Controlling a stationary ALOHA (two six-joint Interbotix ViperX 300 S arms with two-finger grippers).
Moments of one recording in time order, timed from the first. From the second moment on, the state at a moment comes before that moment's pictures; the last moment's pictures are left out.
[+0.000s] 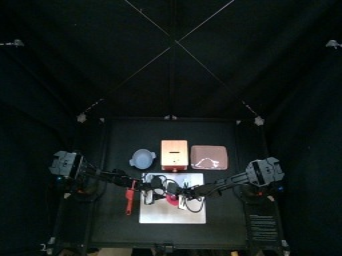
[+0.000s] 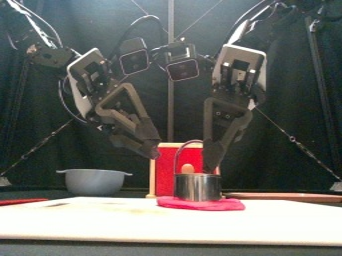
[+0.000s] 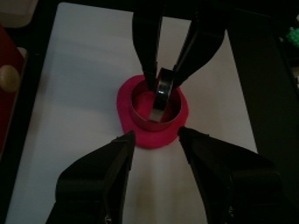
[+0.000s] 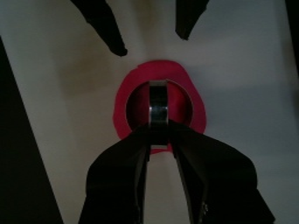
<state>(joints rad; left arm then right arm) -0.13 0.05 0.80 0.02 -0.27 -0.23 0.18 0.14 0.48 -0.25 0.46 0.64</state>
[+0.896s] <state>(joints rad) -0.09 0.03 0.85 -0.39 -0.31 -0.24 0.19 0.14 0.49 -0.26 0.46 0.63</state>
